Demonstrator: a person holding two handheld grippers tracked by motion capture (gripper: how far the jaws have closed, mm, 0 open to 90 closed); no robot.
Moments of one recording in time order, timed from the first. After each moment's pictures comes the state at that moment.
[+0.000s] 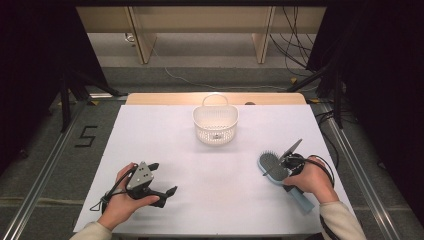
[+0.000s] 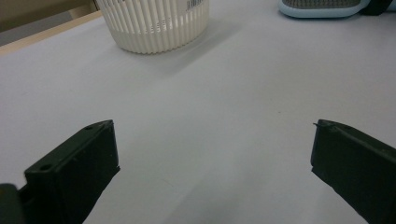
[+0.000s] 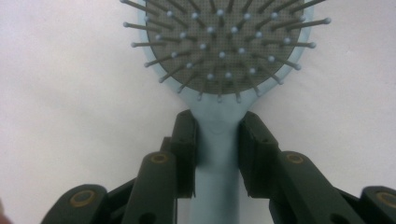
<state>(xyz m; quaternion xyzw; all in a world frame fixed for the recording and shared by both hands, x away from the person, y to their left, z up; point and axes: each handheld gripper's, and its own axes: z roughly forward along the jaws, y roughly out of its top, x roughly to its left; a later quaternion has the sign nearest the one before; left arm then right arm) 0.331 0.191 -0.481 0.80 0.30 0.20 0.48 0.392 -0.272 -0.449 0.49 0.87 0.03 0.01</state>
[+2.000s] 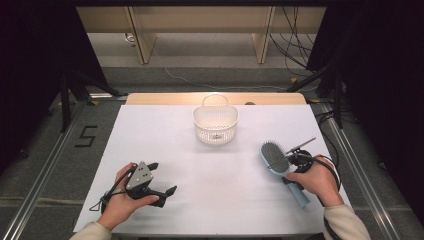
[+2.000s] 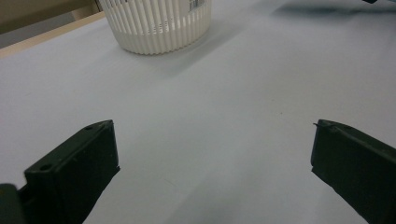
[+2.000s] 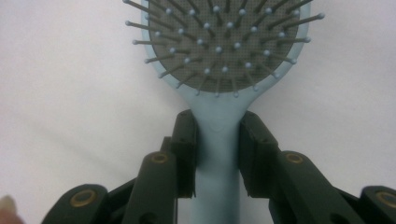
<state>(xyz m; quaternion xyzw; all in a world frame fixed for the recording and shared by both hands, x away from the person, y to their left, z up) 0.331 0.192 -0.480 0.80 0.30 0.20 0.48 0.386 -0.283 -0.437 0.52 0.84 0.14 0.04</state>
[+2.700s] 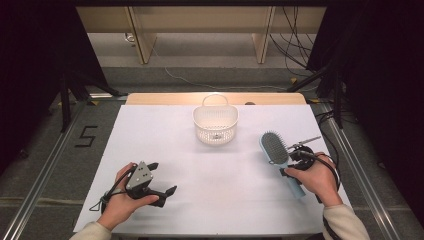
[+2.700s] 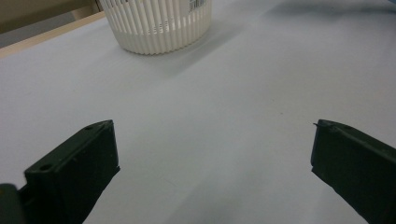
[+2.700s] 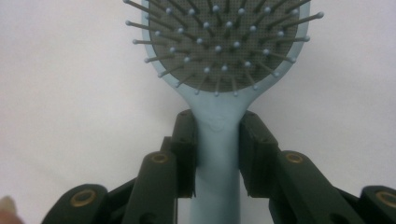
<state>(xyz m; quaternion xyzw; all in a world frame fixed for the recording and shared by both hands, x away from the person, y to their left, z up) 0.331 0.192 -0.480 0.80 0.31 0.20 0.48 0.389 -0.284 -0.432 0.52 0.83 0.21 0.09</state>
